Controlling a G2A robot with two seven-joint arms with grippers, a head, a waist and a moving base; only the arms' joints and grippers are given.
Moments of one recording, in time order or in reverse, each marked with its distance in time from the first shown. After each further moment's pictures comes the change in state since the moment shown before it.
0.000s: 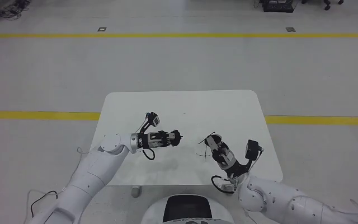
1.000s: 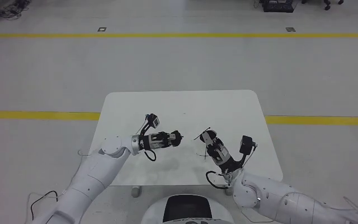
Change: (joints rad) left arm 0.056 0.005 -0.016 -0.055 0.067 0.000 0.115; right arm 0.017 -0.045 0.000 0.020 0.053 0.000 0.031
